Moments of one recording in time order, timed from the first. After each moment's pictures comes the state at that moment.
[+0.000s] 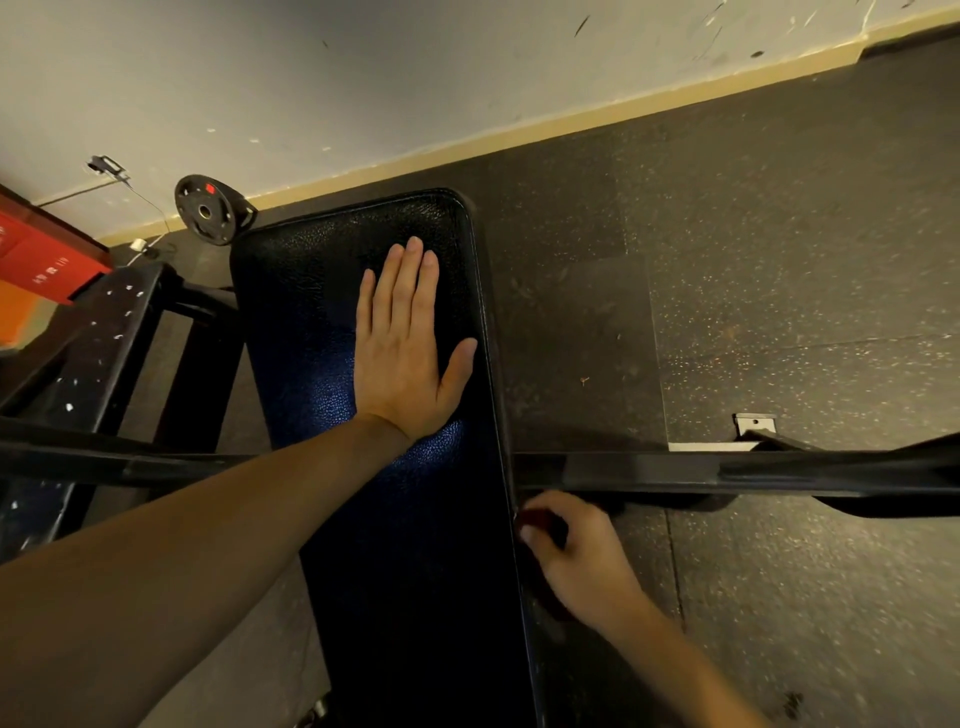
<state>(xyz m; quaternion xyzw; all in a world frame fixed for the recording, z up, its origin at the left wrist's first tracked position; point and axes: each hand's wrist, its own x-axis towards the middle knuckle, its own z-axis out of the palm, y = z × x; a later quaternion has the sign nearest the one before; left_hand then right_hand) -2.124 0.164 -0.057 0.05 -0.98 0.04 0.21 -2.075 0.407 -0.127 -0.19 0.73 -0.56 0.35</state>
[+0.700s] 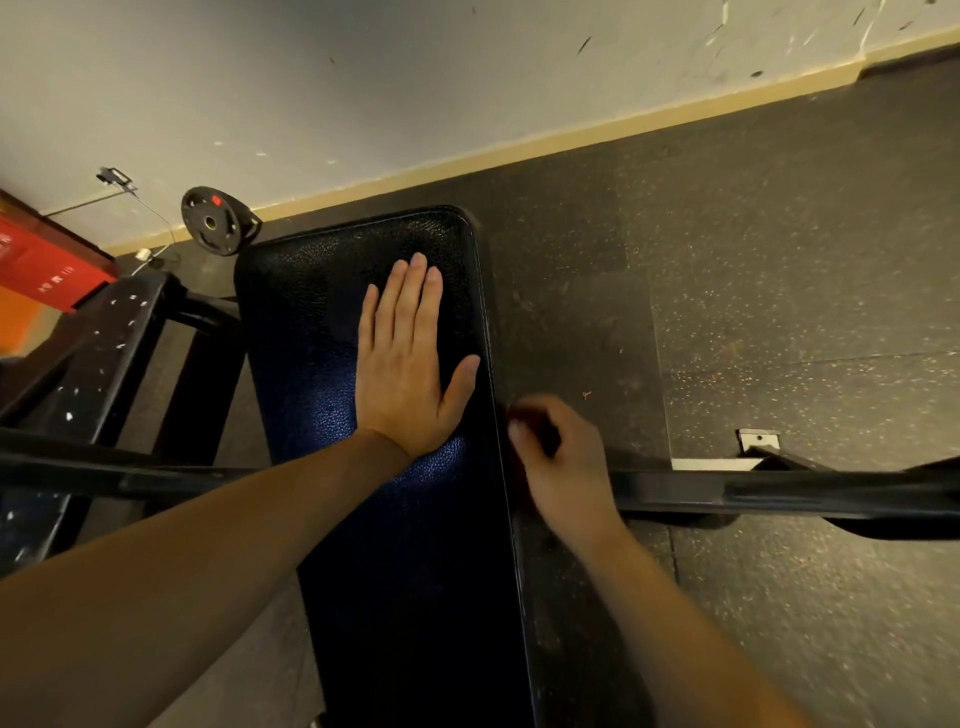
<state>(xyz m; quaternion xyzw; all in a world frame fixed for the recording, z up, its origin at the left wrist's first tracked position) -2.124 0.163 -0.057 0.05 -0.98 0.04 0.19 -2.140 0.354 -0.113 -0.12 0.72 -0.65 0.23</state>
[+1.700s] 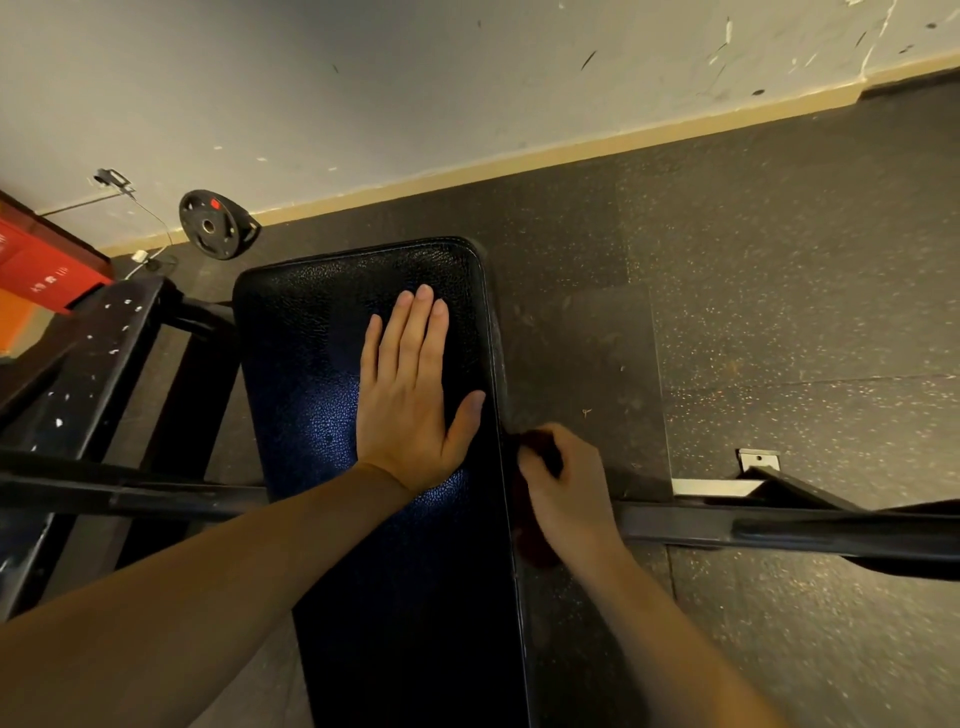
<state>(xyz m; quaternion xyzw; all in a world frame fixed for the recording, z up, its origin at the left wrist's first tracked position) -2.124 0.163 -0.058 0.05 -0.98 0.01 0.20 -2.150 0.341 -0.095 -0.12 0.73 -0.63 0.24</state>
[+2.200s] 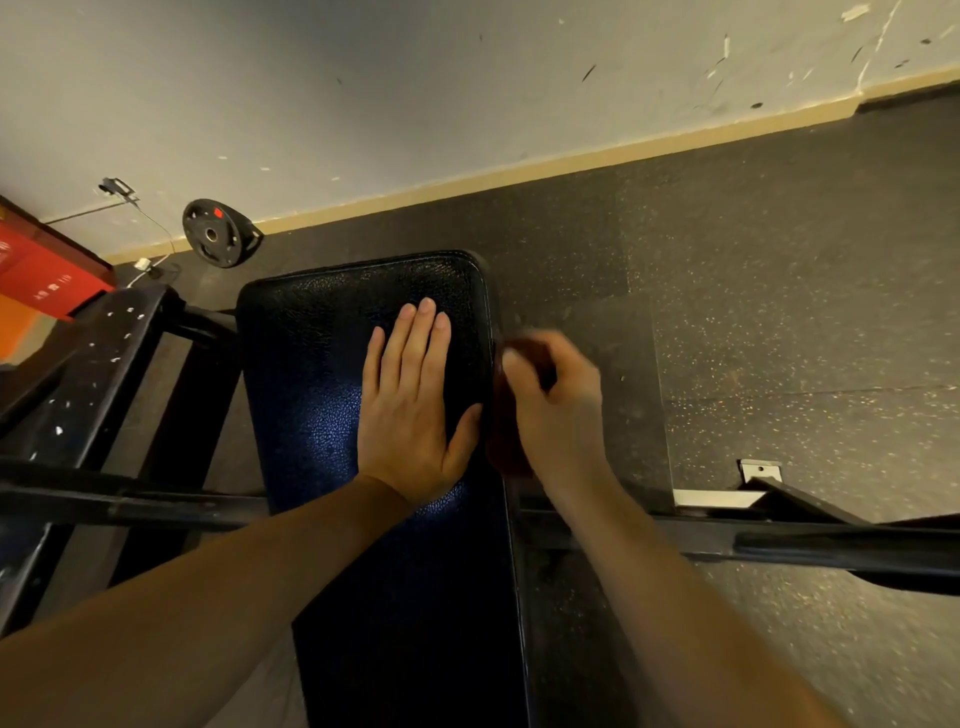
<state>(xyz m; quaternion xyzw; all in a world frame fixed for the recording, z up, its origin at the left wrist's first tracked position) -2.125 0.162 -0.058 0.06 -0.98 0.01 0.19 -2.198 0.310 -0.047 -0.12 0.68 -0.71 0.12</state>
